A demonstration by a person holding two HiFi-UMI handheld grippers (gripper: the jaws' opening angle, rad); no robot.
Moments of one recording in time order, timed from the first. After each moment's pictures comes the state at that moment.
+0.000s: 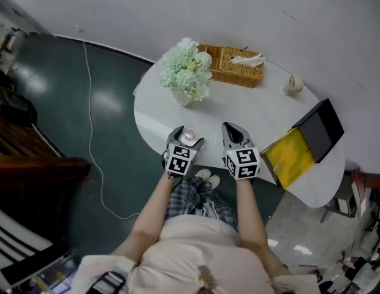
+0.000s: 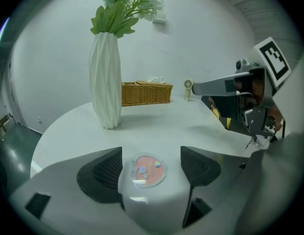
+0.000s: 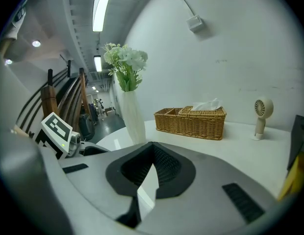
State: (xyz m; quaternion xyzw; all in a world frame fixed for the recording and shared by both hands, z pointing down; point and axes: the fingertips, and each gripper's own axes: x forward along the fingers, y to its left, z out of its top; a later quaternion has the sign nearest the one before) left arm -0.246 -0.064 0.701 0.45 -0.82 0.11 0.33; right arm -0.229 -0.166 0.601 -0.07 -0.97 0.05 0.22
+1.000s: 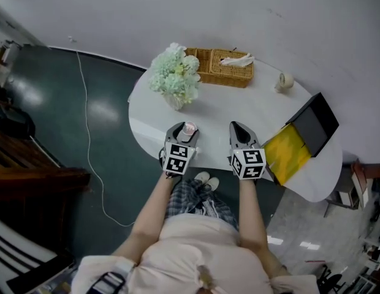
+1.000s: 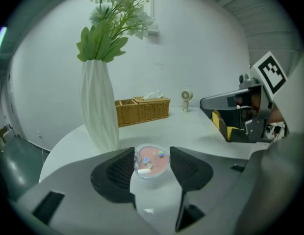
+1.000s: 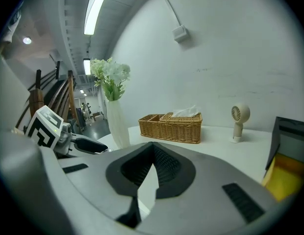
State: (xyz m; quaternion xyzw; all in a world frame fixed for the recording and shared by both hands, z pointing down) left arm -0.263 -0.087 0.653 0.46 -0.84 0.13 0.28; right arm -0.208 -0.216 0.582 0.01 -0.98 0.06 0.20
